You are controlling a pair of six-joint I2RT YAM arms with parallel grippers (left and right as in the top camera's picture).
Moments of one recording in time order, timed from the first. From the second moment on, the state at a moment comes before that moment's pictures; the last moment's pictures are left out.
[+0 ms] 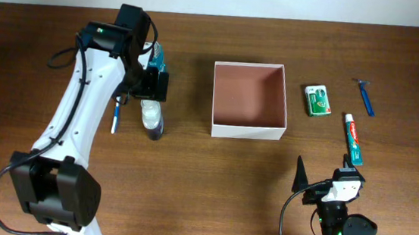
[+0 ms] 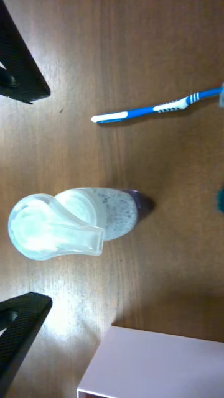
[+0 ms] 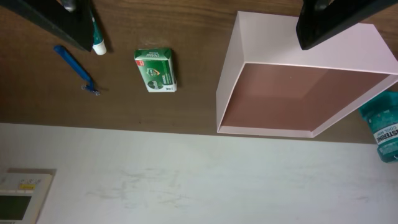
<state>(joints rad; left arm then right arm) -0.18 1.88 1.83 -1.37 -0.01 -0.14 0.01 0.01 0.01 -0.07 -0.07 -0.03</state>
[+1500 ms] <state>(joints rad) -0.20 2.00 1.83 -1.39 0.02 -0.16 0.01 0.01 0.01 -0.07 -0.07 -0.03</state>
